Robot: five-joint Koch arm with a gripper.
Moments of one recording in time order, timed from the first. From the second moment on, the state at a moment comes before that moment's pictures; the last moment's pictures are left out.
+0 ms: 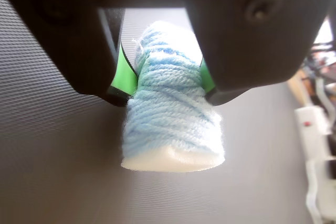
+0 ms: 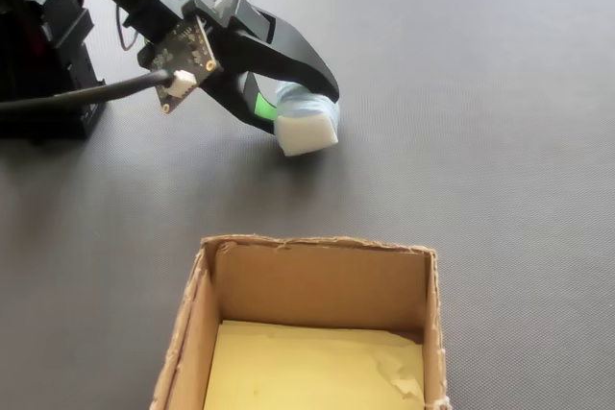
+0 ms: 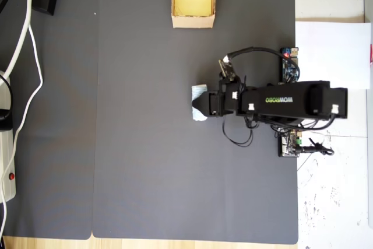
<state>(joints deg) 5.4 109.6 158.6 -8.3 100.9</state>
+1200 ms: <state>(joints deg) 48.2 96.0 129.6 -17.6 86.7</state>
